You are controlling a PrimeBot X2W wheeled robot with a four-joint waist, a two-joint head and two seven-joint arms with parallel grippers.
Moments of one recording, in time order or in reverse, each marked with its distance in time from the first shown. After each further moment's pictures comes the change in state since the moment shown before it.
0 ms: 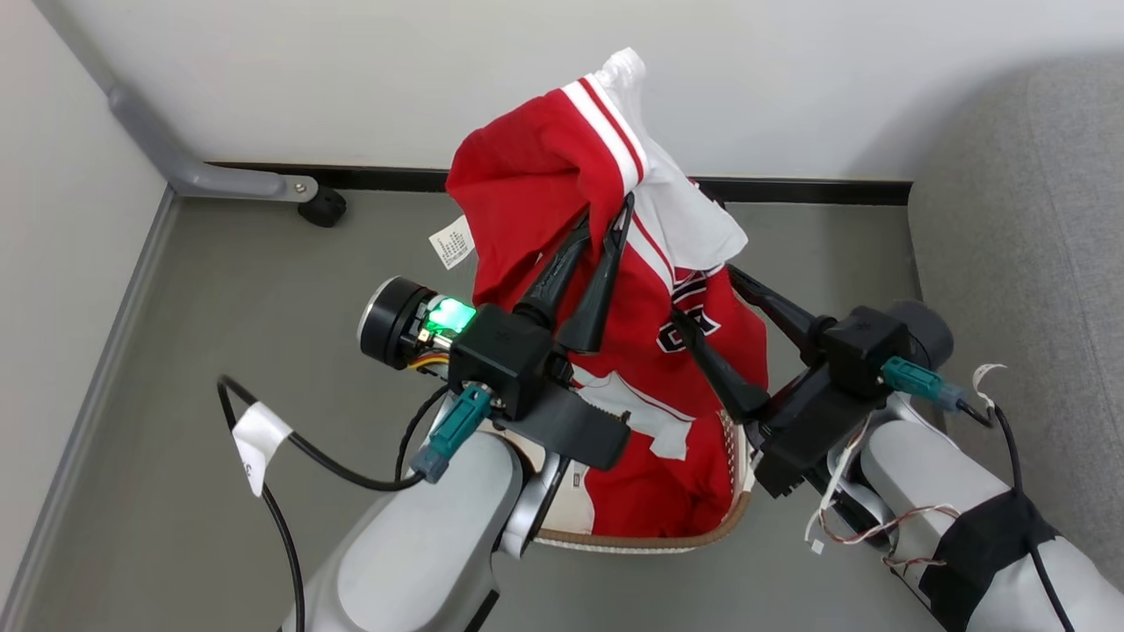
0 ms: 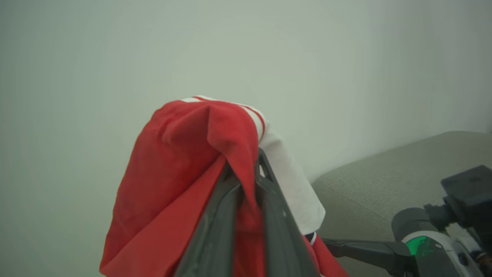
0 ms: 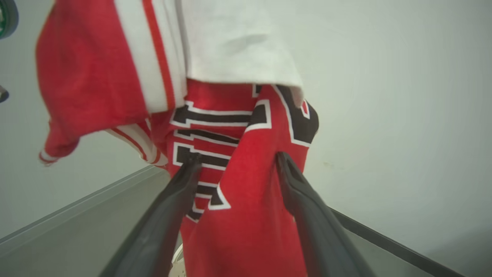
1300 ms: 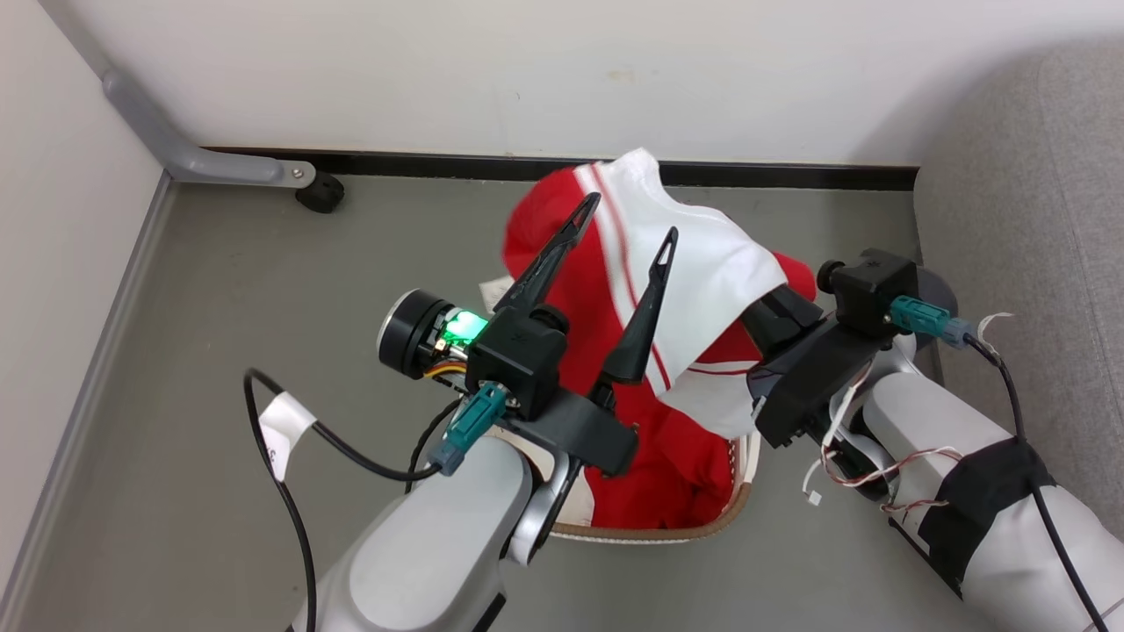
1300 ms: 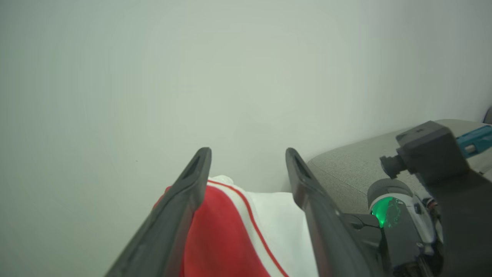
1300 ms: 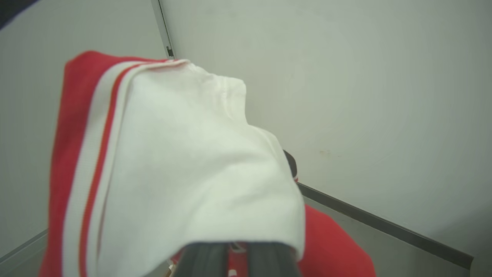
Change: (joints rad) left arm -0.014 -0.002 -0.054 0.053 -0.055 0.000 0.000; right arm -0.135 0.001 0.084 0.136 0.165 0.000 0.008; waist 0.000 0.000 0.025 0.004
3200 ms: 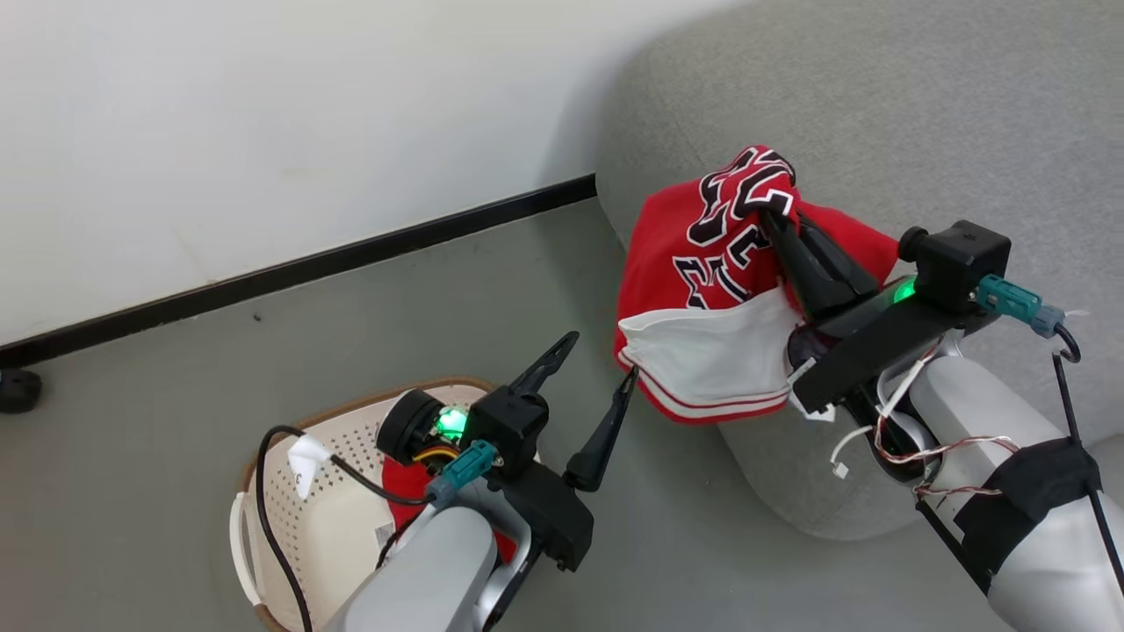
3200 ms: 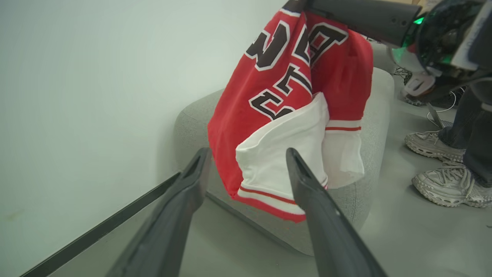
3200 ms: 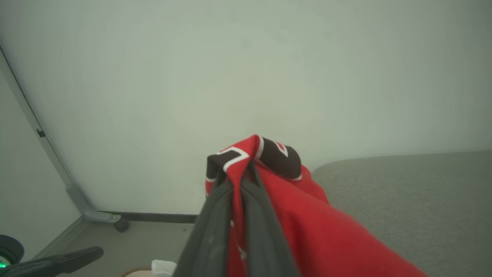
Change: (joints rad) left arm 0.097 0.003 -0.003 0.259 0.002 -0.186 0.000; right arm 0.062 -0.018 -0.179 -0.123 0.046 0.000 -0.001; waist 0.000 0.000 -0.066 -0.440
